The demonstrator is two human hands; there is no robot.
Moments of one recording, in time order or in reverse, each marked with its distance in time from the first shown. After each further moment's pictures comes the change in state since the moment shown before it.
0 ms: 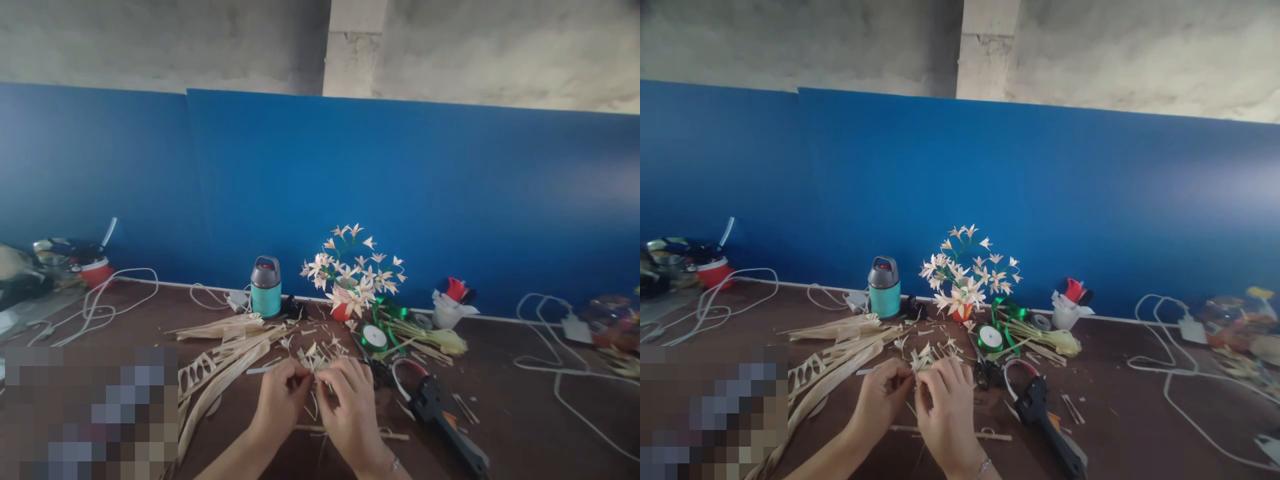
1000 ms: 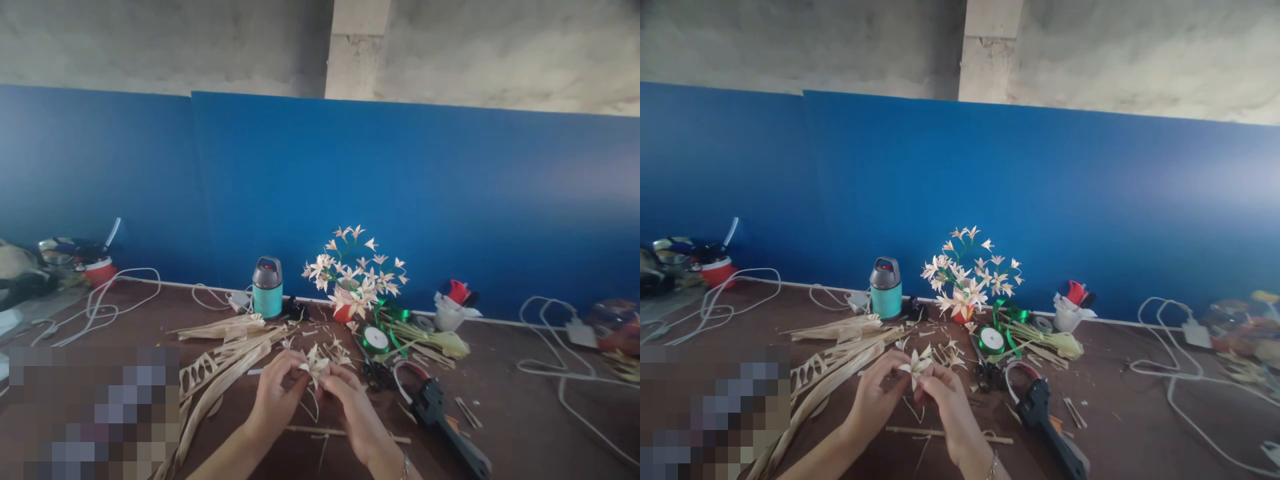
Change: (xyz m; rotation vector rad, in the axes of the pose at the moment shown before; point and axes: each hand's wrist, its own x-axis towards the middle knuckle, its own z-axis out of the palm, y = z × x) left_hand 0.007 0.000 -0.011 -0.114 0.029 0.216; right_hand 0.009 0.000 0.003 1.225 -0.321 0.924
